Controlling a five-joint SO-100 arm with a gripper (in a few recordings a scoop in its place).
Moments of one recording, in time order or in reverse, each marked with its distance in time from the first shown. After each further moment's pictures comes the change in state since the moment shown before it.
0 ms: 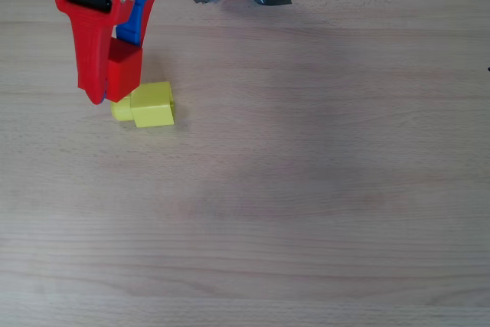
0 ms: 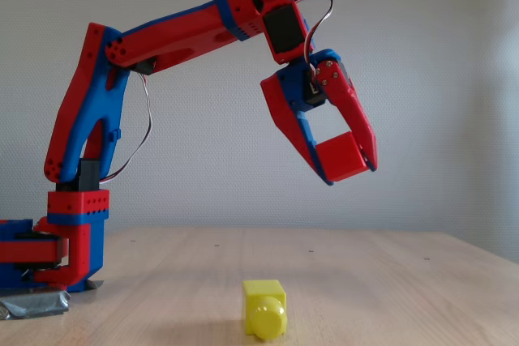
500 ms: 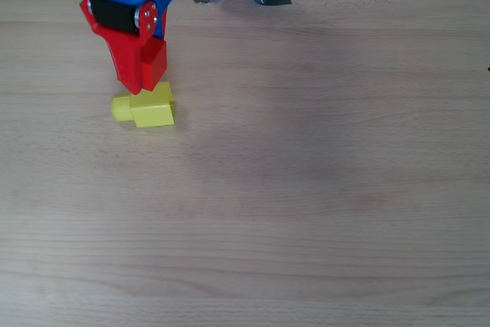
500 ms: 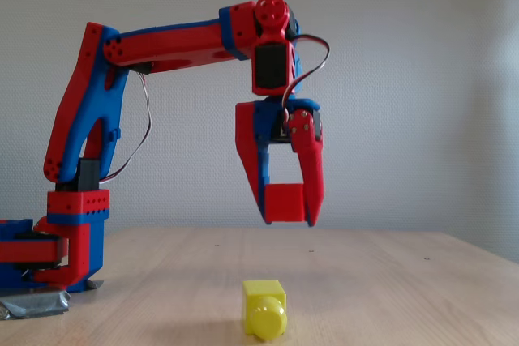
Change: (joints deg) arm 0.4 0.8 13.2 7.3 -3.3
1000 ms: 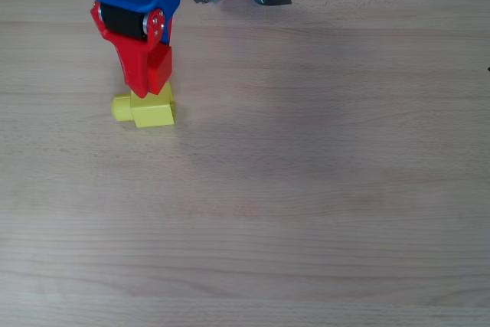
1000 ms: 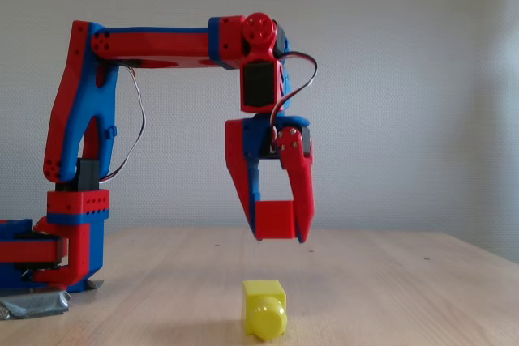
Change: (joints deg) arm 0.0 6.2 14.9 -9.2 0.0
